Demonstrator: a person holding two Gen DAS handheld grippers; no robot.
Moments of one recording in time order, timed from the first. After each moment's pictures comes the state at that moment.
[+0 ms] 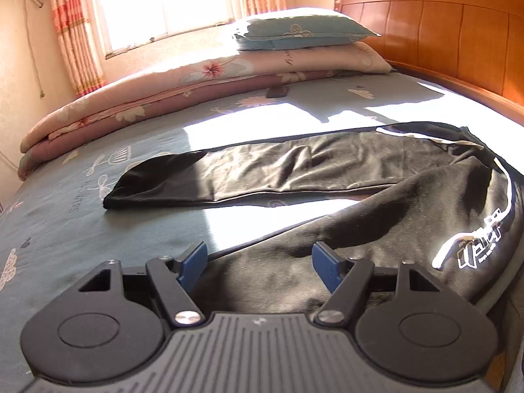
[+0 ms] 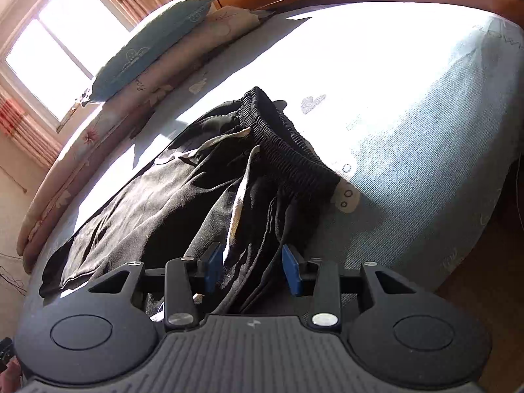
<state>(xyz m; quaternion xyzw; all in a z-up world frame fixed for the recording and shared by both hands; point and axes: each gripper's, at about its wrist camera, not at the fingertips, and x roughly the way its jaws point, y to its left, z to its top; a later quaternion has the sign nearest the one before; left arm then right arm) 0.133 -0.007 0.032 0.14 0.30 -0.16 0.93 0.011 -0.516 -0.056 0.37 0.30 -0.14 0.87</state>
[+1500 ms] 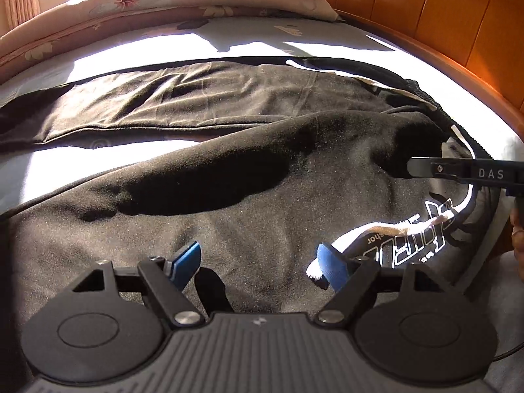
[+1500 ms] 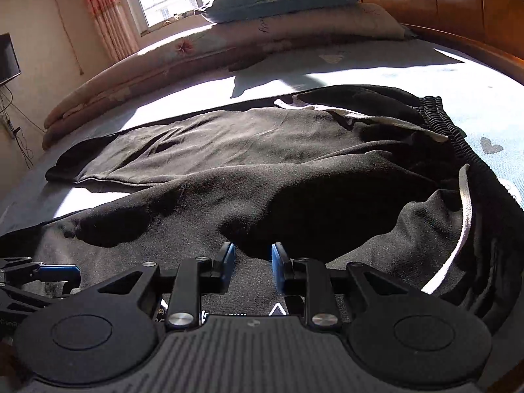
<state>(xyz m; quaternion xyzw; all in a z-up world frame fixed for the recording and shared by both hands) 0.151 -0.123 -0.061 0.06 0.43 -0.22 0.87 0.116 -0.369 -0.069 0.13 0.34 0.01 0.93</state>
